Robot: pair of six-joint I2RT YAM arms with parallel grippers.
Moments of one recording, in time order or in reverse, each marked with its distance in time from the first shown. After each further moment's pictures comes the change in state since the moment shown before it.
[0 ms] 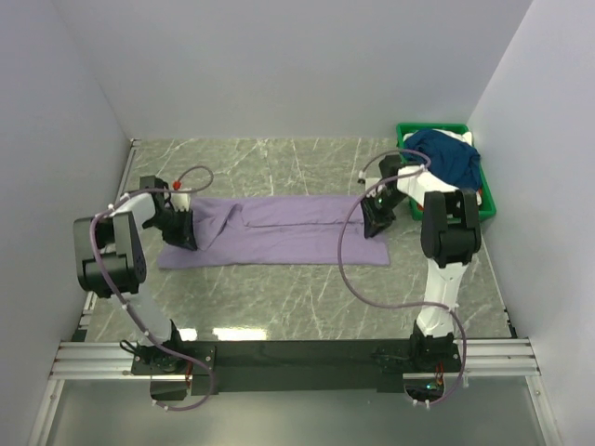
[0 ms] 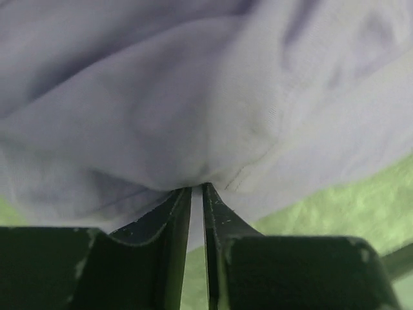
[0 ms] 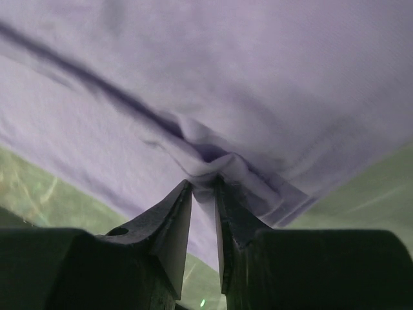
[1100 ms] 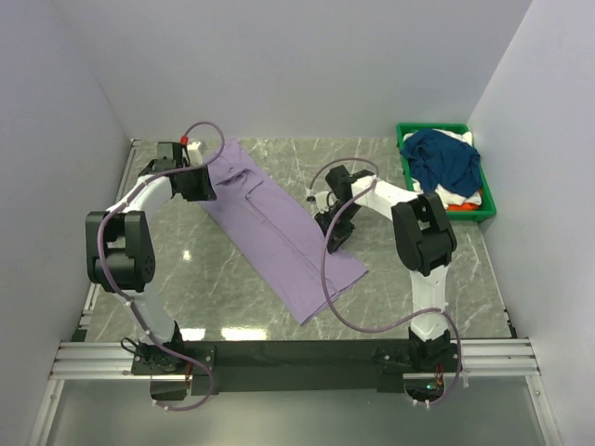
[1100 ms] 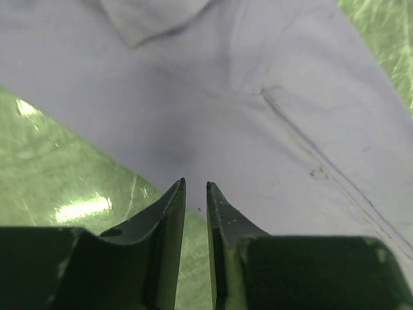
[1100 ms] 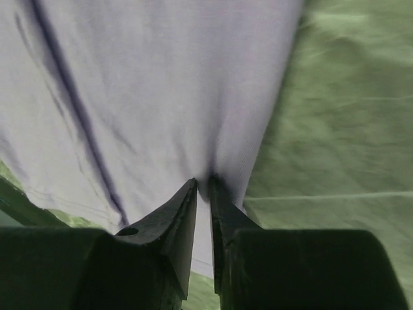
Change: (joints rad) left arm -0.166 0.050 0.266 0.286 -0.057 -0.320; right arm 0.328 -0.026 -0.047 0.029 -0.029 -0.006
